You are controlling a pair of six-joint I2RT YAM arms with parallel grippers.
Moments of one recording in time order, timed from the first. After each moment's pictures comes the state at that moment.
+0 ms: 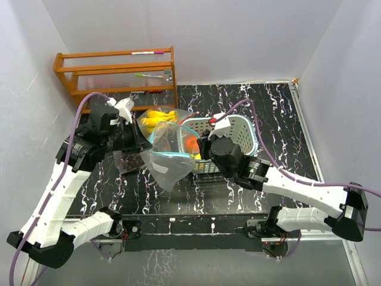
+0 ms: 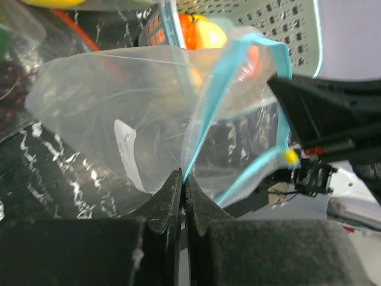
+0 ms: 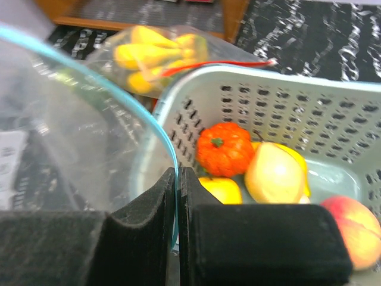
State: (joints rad) left arm -0.46 1.03 1.37 -1.02 0.21 -0.57; right arm 1.05 1.12 0.94 -0.09 0.56 0.35
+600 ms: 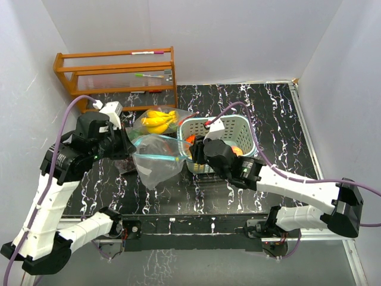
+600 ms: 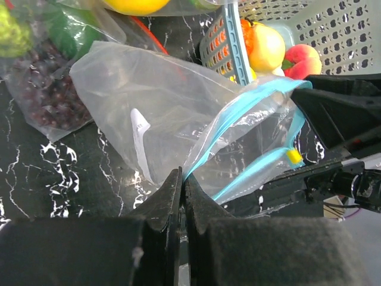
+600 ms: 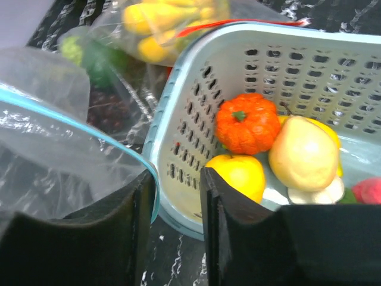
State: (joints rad) left arm -0.48 0.97 1.48 -1.23 0.00 -0.45; right arm 1.07 1.20 0.94 -0.16 0.58 0.52
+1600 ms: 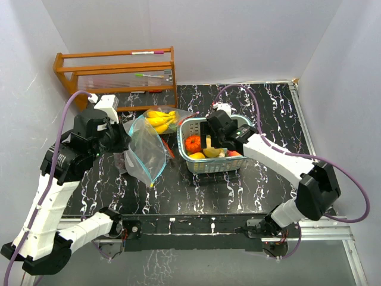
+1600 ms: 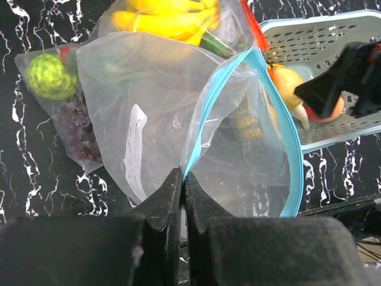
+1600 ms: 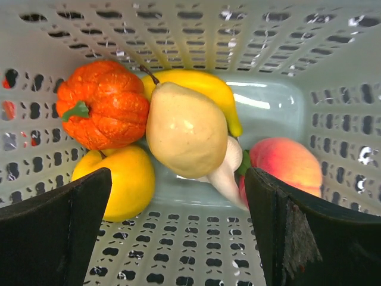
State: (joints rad) left arm -0.48 0.97 1.47 -1.14 -0.15 -0.37; right arm 0.69 1.44 1.18 -0.57 0.33 0.48
